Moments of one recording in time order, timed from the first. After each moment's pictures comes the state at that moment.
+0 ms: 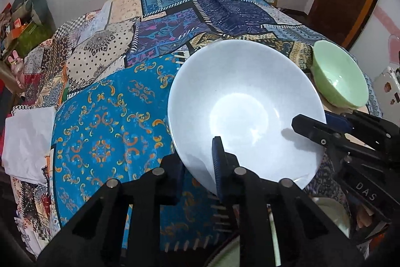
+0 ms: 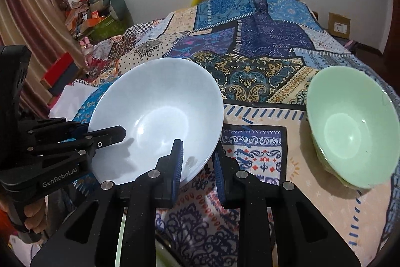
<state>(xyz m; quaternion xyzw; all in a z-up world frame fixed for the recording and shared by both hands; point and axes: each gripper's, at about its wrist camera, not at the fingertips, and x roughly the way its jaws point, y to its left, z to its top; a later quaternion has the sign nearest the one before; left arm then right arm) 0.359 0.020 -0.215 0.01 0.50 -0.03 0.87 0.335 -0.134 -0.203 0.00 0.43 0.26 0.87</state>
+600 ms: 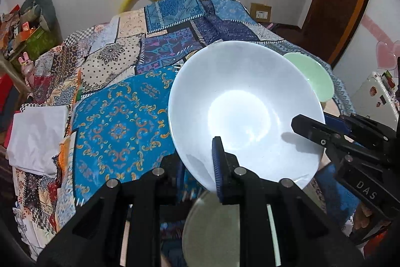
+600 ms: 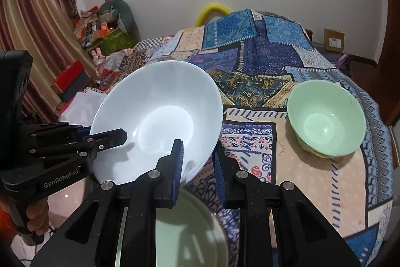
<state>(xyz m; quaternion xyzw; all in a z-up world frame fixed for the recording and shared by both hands) 0.284 0.015 -0.155 -0.01 0.45 -0.04 0.89 0.277 -0.145 -0.152 0.01 0.38 0.26 0.89</state>
